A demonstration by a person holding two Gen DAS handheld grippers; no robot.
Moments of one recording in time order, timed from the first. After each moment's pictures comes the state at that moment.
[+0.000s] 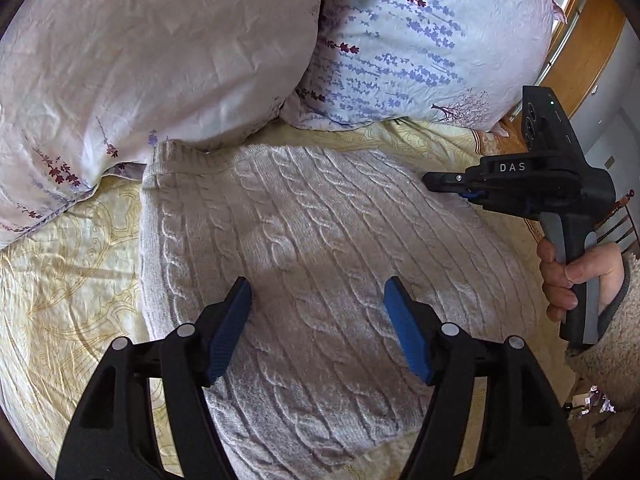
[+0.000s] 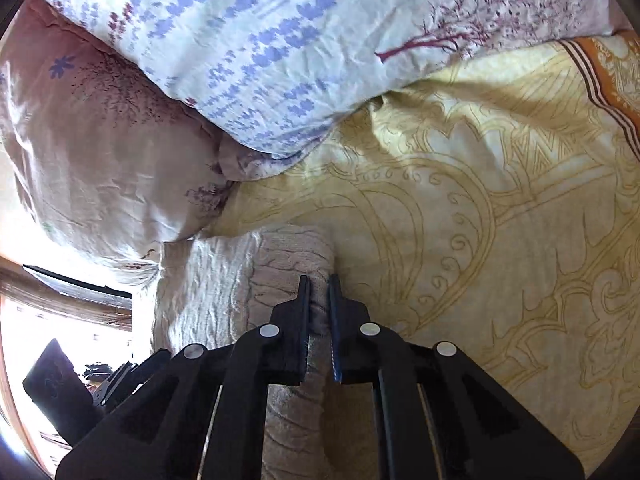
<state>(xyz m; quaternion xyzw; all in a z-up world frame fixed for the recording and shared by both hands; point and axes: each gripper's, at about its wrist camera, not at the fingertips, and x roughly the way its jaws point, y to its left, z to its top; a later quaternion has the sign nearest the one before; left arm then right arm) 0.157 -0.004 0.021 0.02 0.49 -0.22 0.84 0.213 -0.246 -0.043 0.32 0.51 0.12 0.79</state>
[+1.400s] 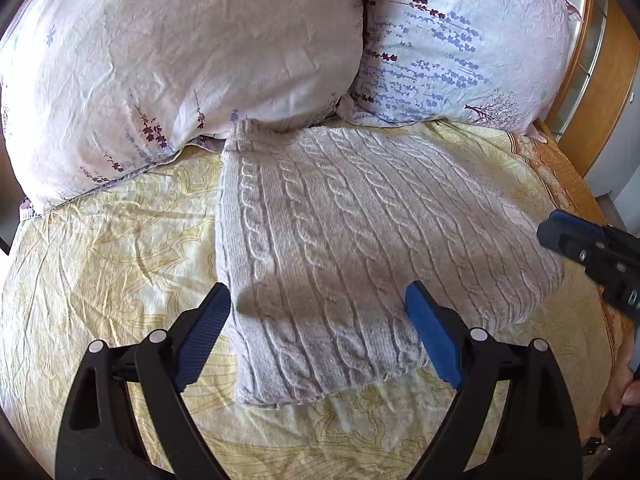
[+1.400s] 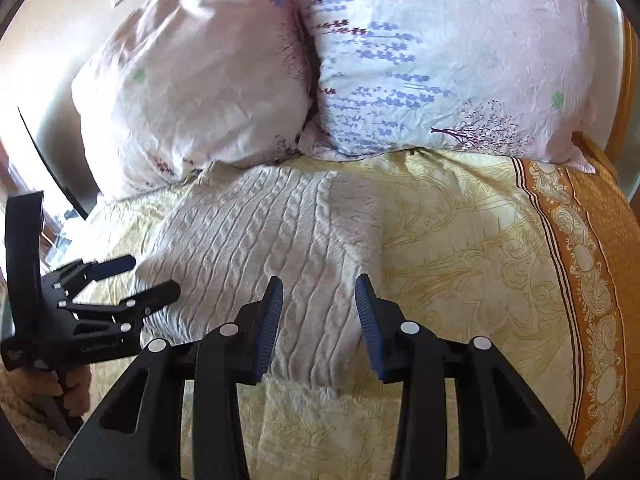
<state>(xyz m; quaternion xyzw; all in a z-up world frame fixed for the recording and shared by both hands) 0.085 0.017 0.023 0.05 0.44 -0.10 0.89 0.058 -0.168 0.030 0.06 0.39 0.10 0.91</state>
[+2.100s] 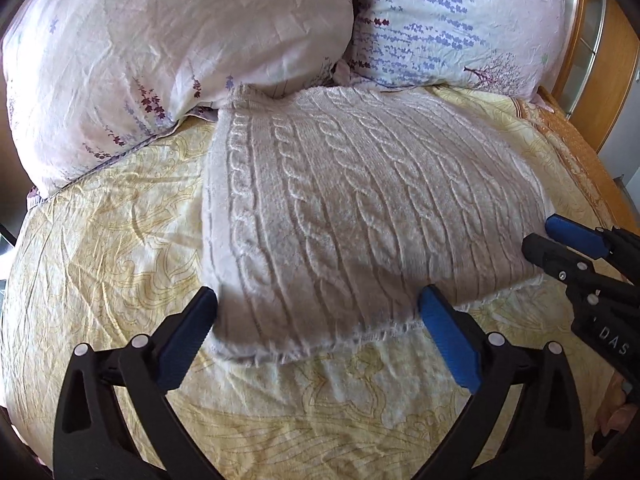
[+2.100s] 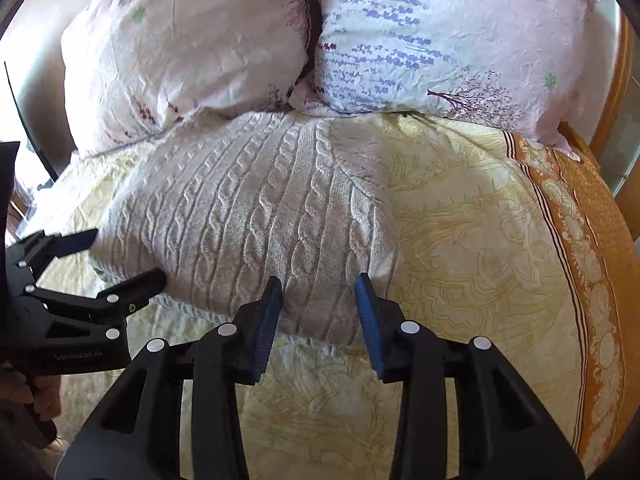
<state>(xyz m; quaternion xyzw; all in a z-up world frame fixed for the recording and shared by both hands) 0.055 0.017 -0.003 0.06 0.45 -0.08 0.89 0.038 -0.156 0.009 0.04 0.40 0.05 0.91</state>
